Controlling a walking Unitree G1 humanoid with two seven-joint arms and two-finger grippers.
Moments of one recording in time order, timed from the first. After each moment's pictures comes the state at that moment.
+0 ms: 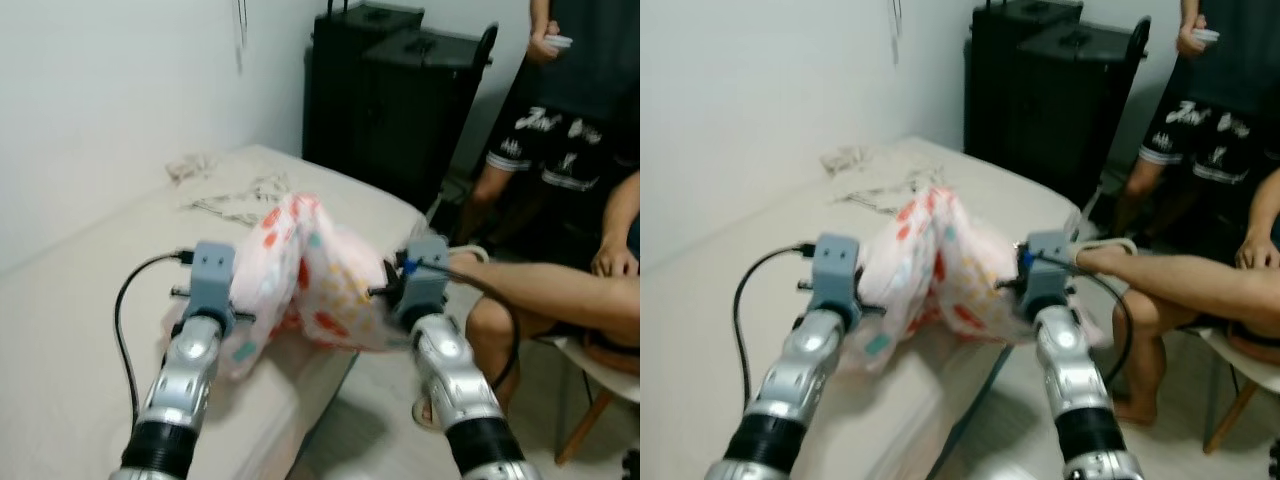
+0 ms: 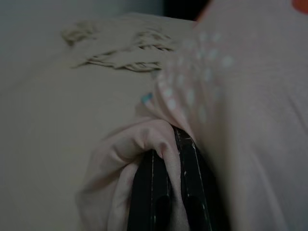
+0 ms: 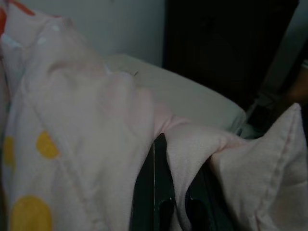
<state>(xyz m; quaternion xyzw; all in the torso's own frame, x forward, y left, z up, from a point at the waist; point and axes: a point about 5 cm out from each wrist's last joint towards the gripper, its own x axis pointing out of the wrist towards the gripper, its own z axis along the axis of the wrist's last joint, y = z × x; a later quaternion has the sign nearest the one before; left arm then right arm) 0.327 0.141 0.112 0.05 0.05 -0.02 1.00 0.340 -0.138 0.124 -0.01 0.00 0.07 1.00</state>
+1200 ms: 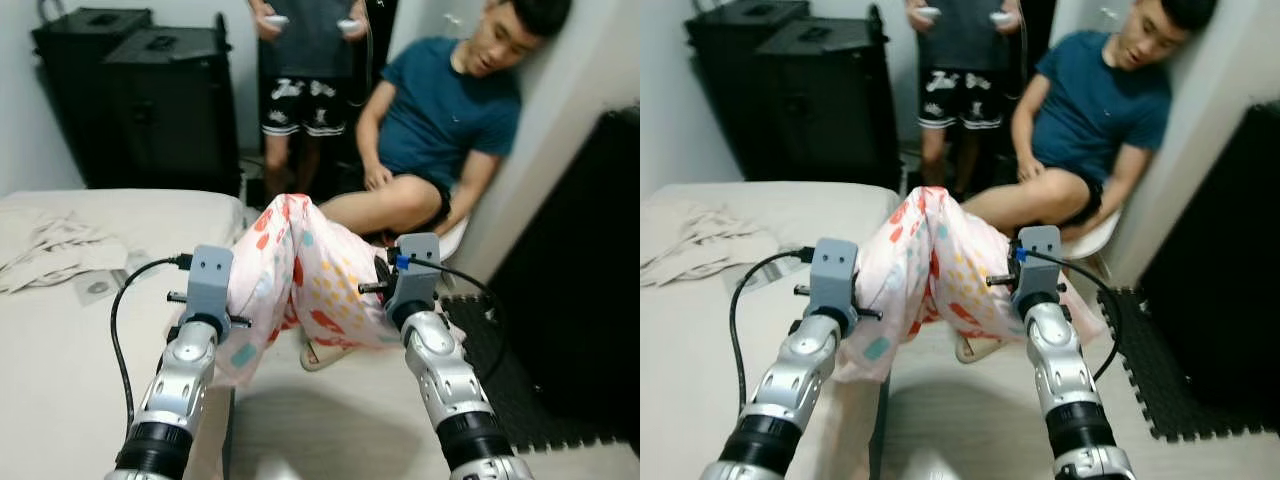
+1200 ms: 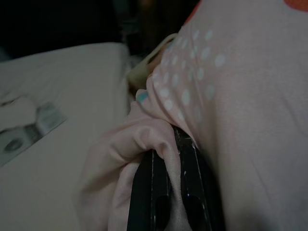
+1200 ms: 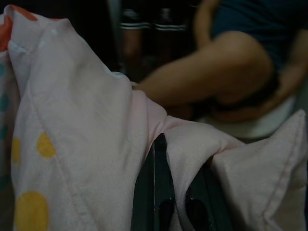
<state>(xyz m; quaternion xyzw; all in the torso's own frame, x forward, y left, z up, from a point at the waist) 0.327 0.146 0.105 0.06 0.07 -0.02 1.00 0.338 -0.131 0.117 0.00 0.02 0.08 1.00</state>
